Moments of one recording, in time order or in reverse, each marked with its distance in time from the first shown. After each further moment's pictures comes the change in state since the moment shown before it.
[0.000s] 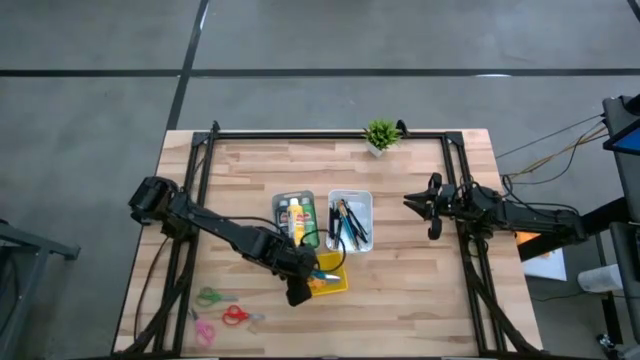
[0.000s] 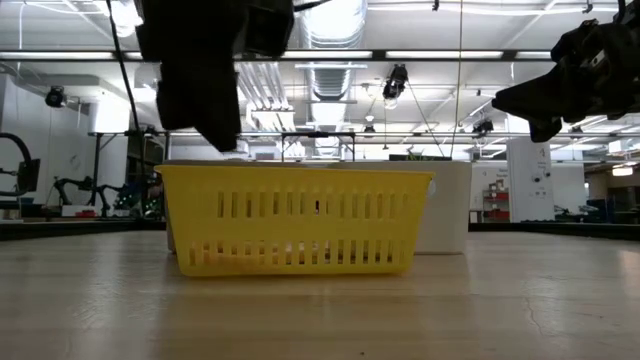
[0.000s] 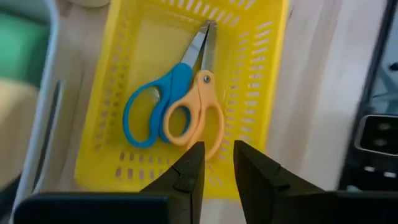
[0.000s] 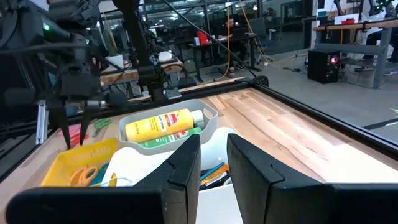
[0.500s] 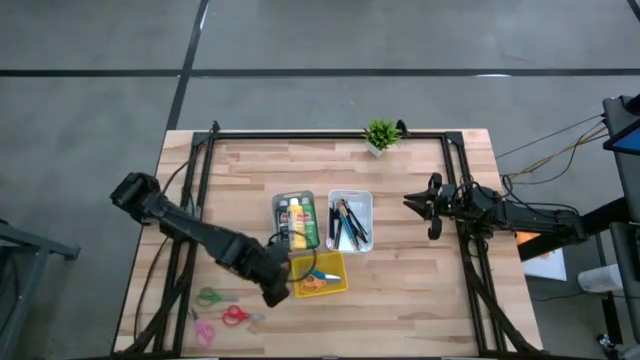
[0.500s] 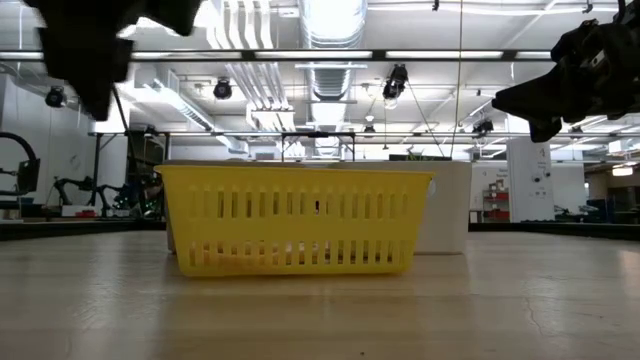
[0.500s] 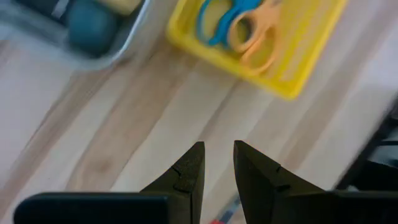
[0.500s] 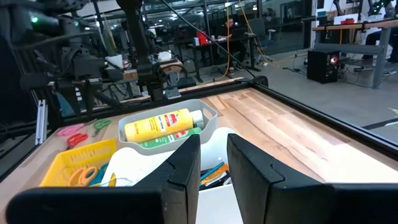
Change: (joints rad) left arm -0.125 -0.146 -0.001 -0.349 -0.088 -0.334; right arm 0.000 0.000 0.000 0.000 0.000 0.000
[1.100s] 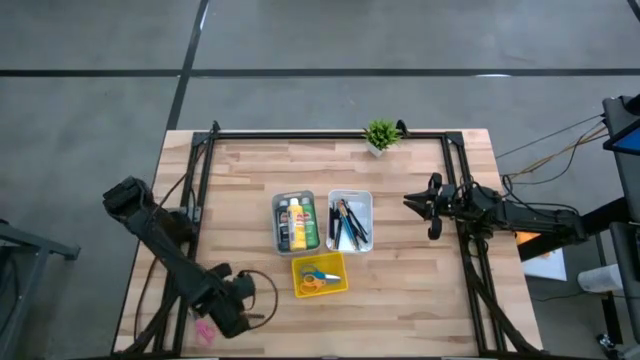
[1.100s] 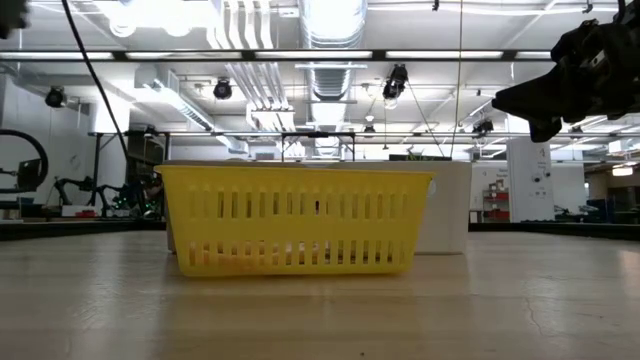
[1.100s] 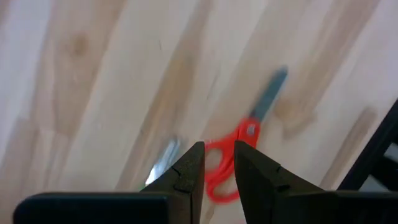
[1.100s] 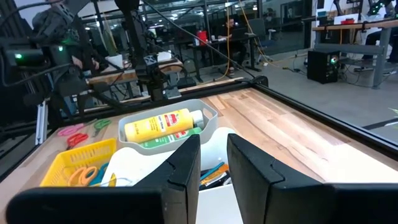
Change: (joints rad) left arm -0.350 -0.010 -0.163 0.019 -0.016 -0.197; right arm 0.000 0.000 0.000 0.000 -0.001 0.000
